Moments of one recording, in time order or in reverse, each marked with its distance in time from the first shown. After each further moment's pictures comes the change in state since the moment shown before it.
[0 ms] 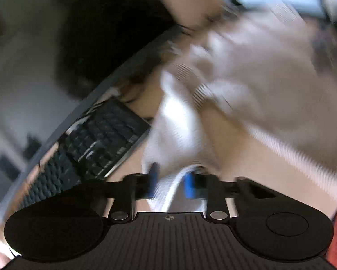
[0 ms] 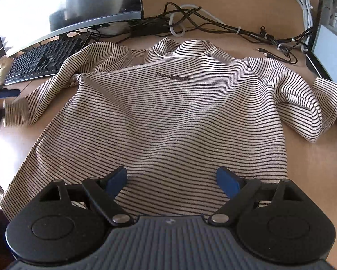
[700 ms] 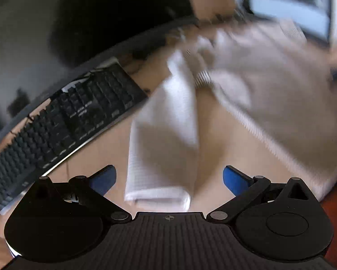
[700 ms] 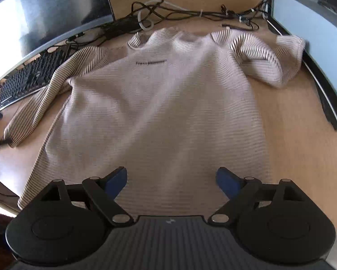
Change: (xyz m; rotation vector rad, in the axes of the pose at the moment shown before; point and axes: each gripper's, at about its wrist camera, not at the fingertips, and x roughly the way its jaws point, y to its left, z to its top) left arm -0.015 -0.004 -0.040 -0.045 0.102 -0.108; right arm -0.039 -0.002 -0.029 0.196 0.029 -0.047
